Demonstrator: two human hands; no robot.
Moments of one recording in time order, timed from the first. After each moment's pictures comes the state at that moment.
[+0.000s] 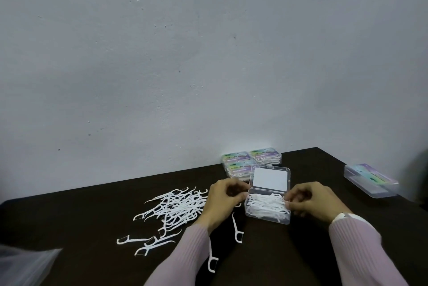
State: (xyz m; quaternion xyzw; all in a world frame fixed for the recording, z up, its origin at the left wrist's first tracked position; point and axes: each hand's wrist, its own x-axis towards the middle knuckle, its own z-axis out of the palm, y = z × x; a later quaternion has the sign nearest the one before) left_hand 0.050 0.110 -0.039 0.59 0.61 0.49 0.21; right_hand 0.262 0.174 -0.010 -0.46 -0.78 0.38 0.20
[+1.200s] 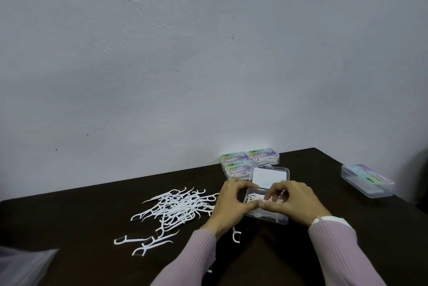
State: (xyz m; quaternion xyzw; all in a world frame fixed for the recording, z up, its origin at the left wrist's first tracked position) left_hand 0.068 0.114 -0.048 0.64 0.62 0.43 0.13; right_hand 0.236 0.164 -0.013 -0.43 -0.85 0.23 0.21
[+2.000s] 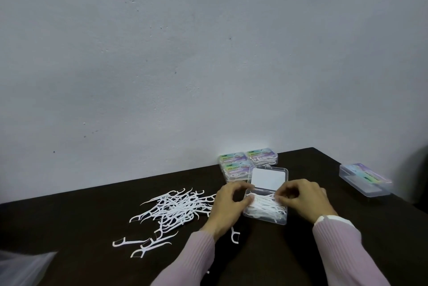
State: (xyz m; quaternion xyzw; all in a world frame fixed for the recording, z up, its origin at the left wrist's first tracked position) left_hand 0.066 0.115 -0.052 0.60 0.62 0.47 0.20; right_hand 0.251 0.169 -0.014 -0.49 -0.81 0.20 0.24
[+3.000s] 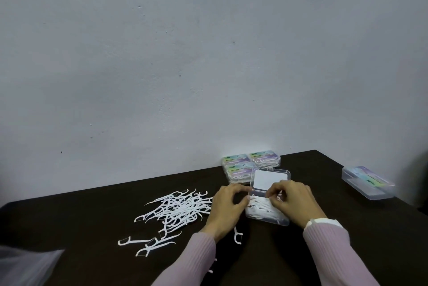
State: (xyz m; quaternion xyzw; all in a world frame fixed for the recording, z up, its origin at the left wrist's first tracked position) left_hand 0.063 0.104 -0.047 0.62 0.65 0.42 0.13; right_hand 0.230 0.163 -0.017 -0.43 -0.85 0.15 0.26
